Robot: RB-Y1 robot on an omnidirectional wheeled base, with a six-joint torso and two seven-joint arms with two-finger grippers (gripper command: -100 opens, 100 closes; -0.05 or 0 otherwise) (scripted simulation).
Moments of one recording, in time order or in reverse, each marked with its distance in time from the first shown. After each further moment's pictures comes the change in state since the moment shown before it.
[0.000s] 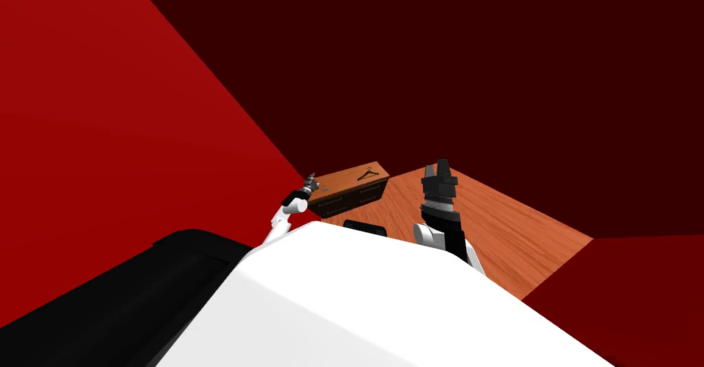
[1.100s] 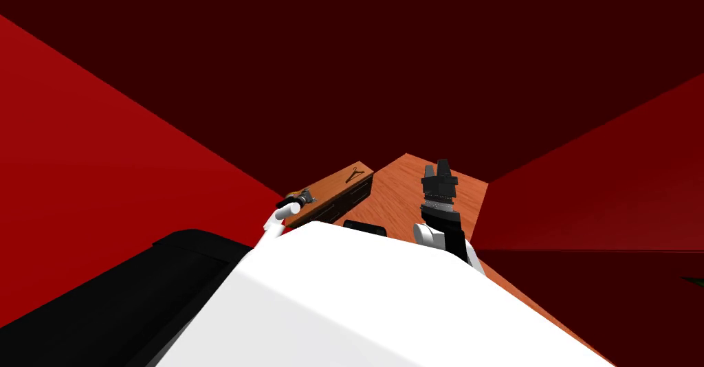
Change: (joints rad) left arm -0.006 0.037 0.091 0.241 0.105 0.287 0.116; right arm 0.000 0.000 0.000 0.000 0.000 0.000 0.000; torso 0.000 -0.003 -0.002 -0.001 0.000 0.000
